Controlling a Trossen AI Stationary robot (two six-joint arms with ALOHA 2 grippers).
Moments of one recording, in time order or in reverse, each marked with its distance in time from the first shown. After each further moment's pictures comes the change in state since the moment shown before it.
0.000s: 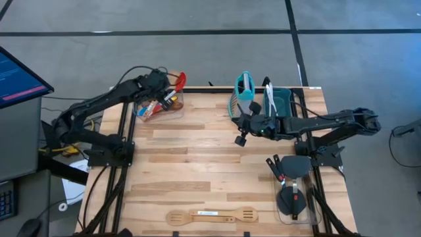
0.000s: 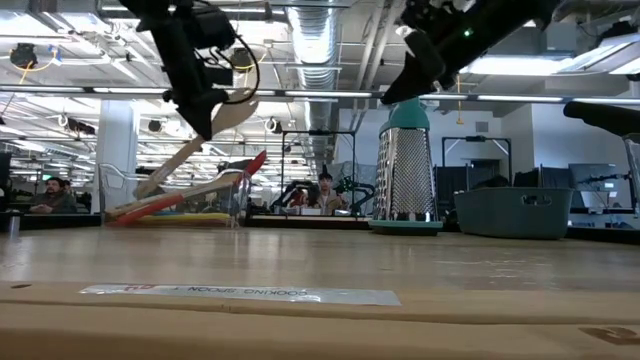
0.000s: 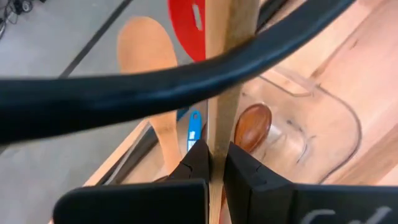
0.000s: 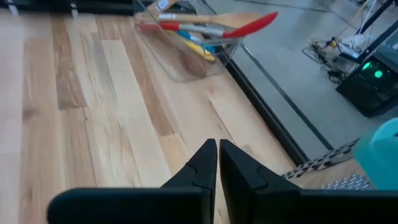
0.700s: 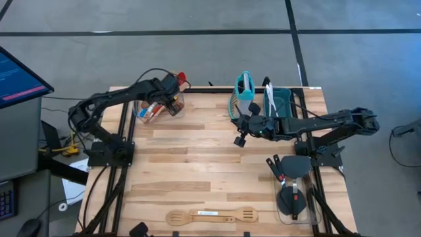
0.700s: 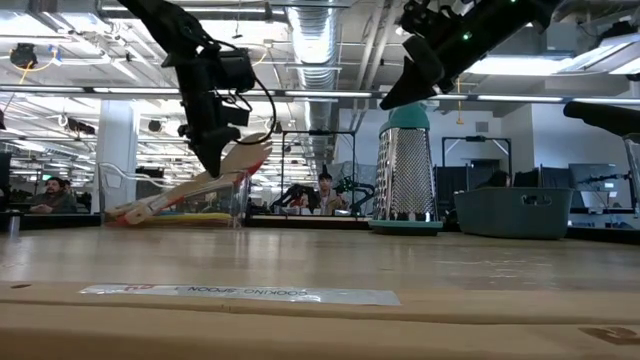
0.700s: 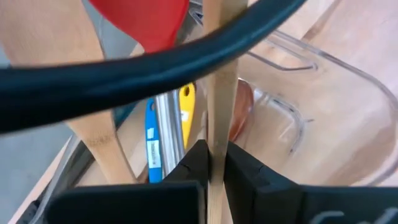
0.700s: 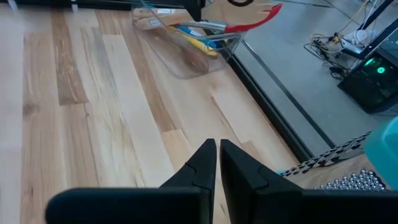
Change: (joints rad) left arm 0.004 0.229 0.001 0.048 0.080 0.005; right arm 0.002 0.018 0.000 -0.006 0.000 0.017
